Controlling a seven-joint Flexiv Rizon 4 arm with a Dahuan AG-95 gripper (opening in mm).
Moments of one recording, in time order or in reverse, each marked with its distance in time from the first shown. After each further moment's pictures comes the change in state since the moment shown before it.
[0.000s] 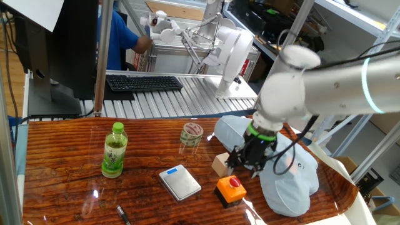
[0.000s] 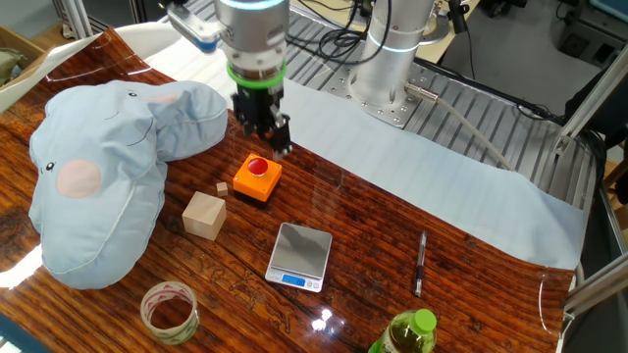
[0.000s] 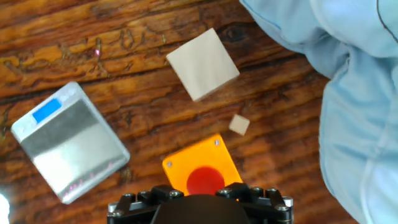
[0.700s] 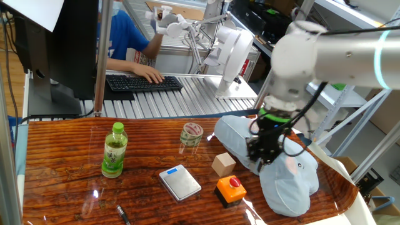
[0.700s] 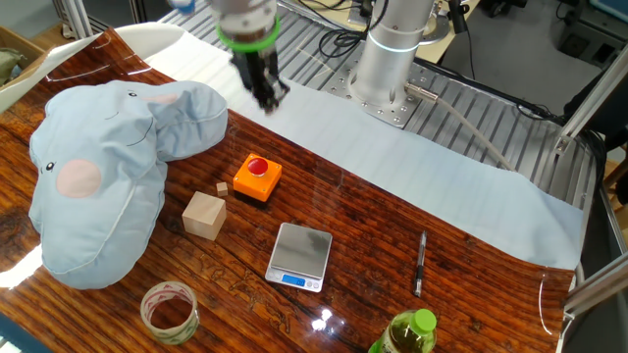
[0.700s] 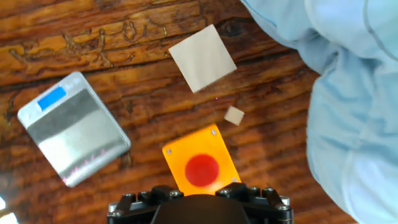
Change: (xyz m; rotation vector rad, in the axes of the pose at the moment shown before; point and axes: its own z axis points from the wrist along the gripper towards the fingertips) arm 0.047 -0.031 -0.060 0.045 0.143 0.144
